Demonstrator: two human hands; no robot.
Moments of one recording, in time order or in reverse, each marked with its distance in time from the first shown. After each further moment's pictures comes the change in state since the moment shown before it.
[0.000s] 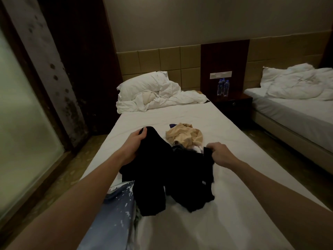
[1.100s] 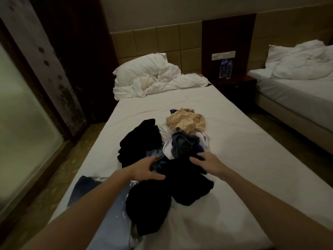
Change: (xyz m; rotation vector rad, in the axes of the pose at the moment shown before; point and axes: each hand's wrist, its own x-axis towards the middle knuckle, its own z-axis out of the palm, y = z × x) left_hand 0.003 -0.109 -0.019 0.960 -0.524 -0.098; right_hand -0.004 0.026 0.093 0.280 -0.219 0.082
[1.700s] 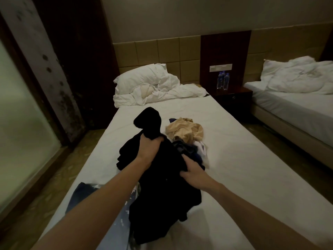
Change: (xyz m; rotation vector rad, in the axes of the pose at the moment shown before) left_hand 0.012 0.083 -0.031 -0.855 0.841 0.086; right_hand -0.017 -0.046 0.028 0.173 -0.083 -0.233
